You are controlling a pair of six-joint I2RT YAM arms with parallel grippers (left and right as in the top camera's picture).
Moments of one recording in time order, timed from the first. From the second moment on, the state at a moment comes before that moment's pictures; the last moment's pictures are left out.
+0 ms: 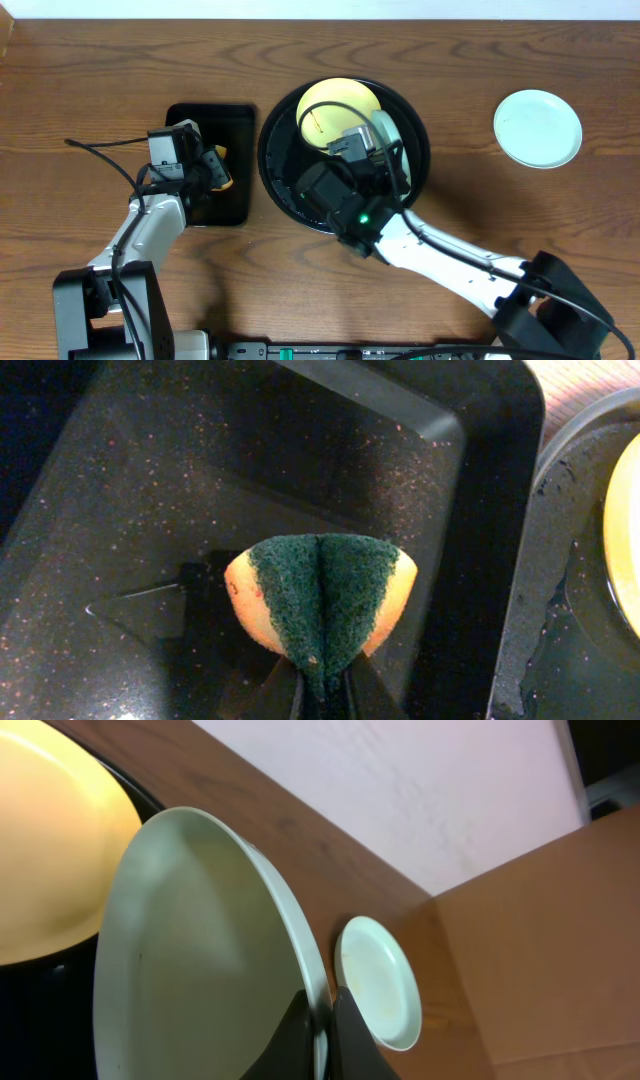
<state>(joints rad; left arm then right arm) 0.11 1.55 0.75 -0.13 0.18 -0.33 0.89 1.70 1.05 -0.33 1.22 0.15</state>
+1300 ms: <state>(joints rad) 0.11 1.55 0.75 -0.13 0.18 -0.33 0.77 1.61 1.05 -0.33 1.00 0.15</state>
